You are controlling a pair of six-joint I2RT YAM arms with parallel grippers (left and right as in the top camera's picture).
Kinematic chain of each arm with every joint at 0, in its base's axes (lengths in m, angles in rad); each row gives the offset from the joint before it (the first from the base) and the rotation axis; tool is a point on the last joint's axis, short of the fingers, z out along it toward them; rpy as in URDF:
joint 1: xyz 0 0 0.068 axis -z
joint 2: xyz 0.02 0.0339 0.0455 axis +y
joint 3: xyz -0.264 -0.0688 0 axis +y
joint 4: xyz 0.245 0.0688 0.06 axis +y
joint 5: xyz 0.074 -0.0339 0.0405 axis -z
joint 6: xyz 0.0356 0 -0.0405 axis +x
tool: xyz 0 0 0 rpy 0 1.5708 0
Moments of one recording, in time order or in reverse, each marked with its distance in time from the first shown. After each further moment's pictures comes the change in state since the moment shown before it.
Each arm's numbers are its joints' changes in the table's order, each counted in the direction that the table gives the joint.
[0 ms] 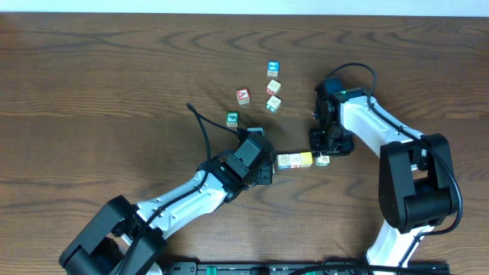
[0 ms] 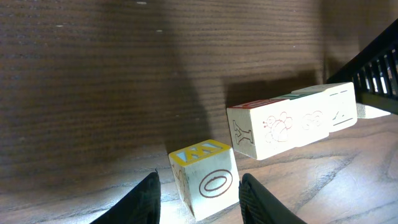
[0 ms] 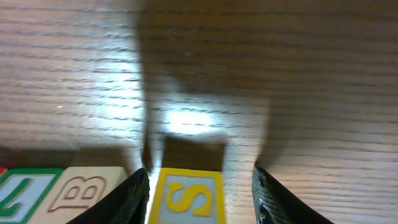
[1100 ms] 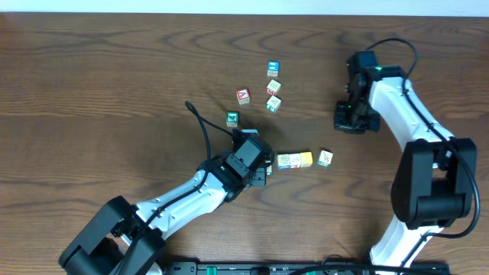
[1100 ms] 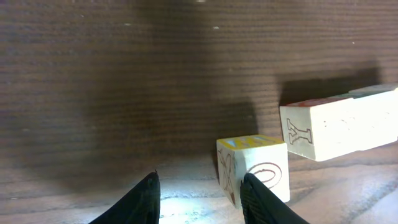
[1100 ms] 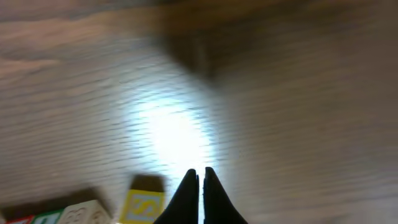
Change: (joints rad) left arm -0.001 0.000 -0.006 0.095 -0.110 0.031; right arm 0.159 -0.001 -0.199 0.105 0.072 0.099
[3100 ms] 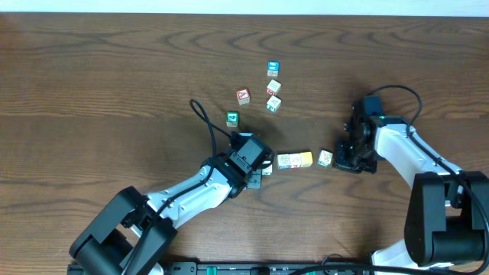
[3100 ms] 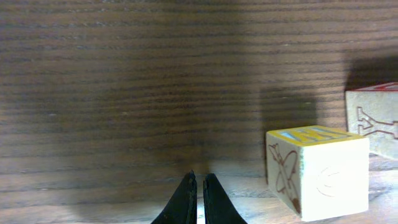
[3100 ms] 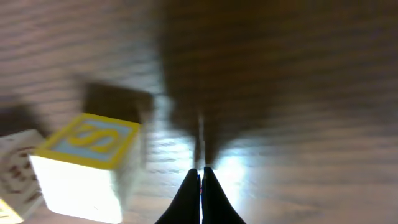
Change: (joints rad) left arm -0.007 0.062 -0.024 0.074 -0.030 0.024; right arm -0.004 -0.233 0.494 -0.276 -0.153 -0.015
